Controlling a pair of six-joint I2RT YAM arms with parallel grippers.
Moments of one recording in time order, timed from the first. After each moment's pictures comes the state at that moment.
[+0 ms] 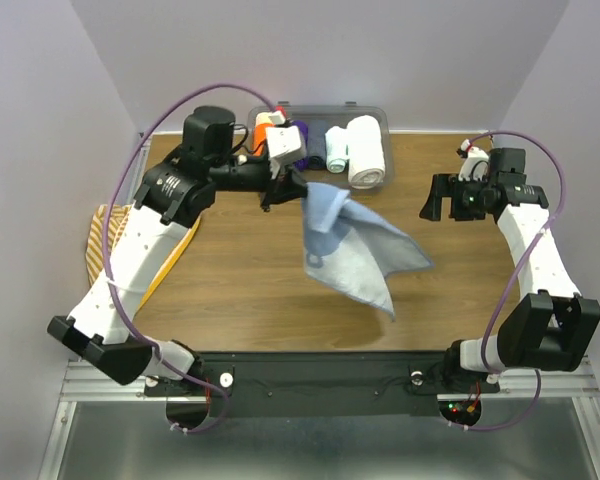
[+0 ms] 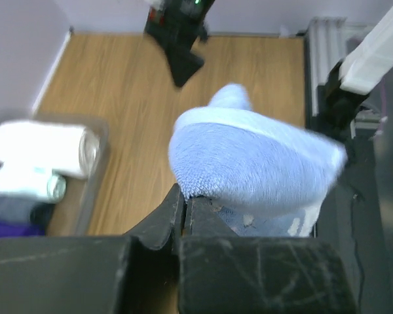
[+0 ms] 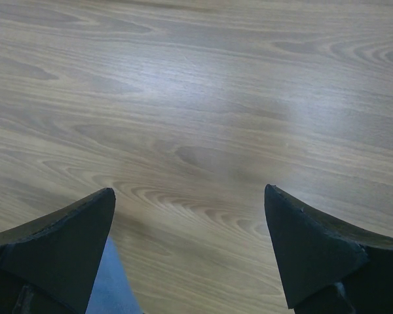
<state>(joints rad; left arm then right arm) -0.59 1.40 1.83 -0.80 0.79 0.37 -0.14 1.38 1.24 -0.76 -0.45 -0.08</state>
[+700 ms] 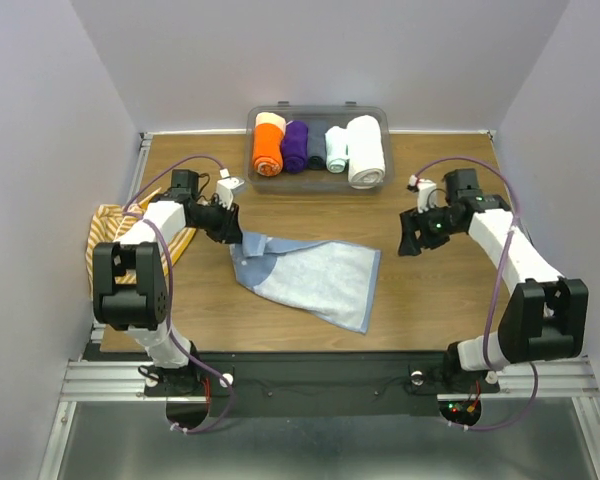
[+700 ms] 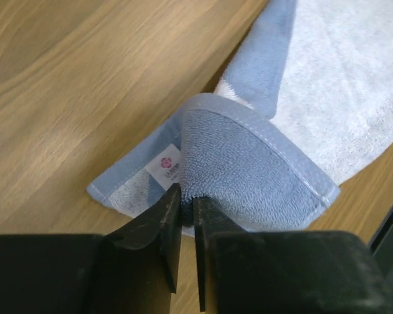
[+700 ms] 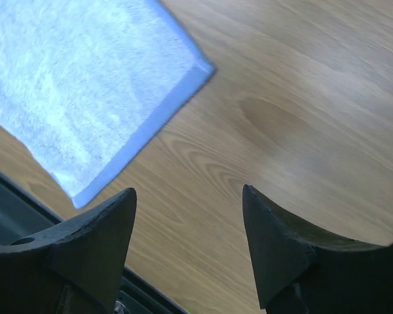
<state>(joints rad) -0.05 1.62 1.07 -0.57 0.75 0.48 0.02 1.41 1.09 -0.82 -0.49 -0.29</state>
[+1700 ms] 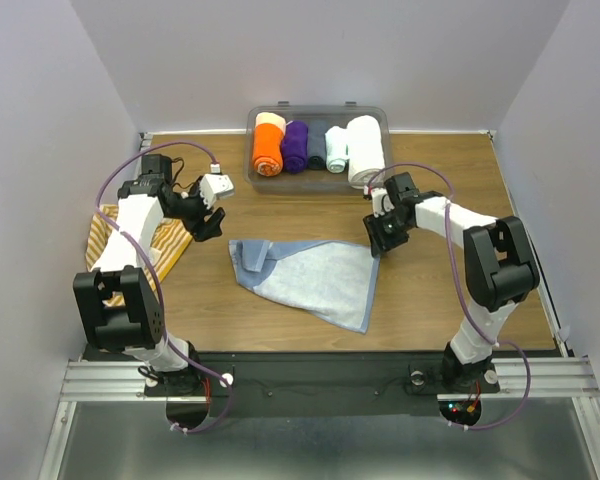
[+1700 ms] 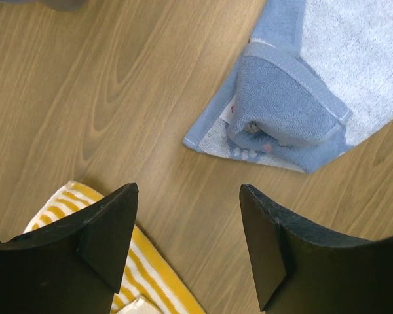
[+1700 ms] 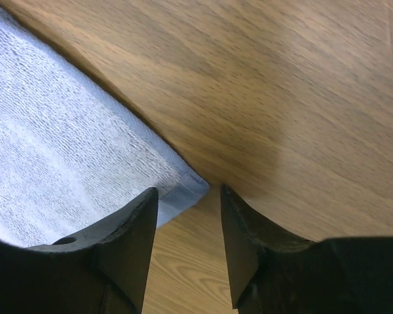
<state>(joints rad) 0.07 1.52 1.24 -0.87 0.68 1.05 0.29 1.81 1.16 -0.57 -0.26 -0.13</state>
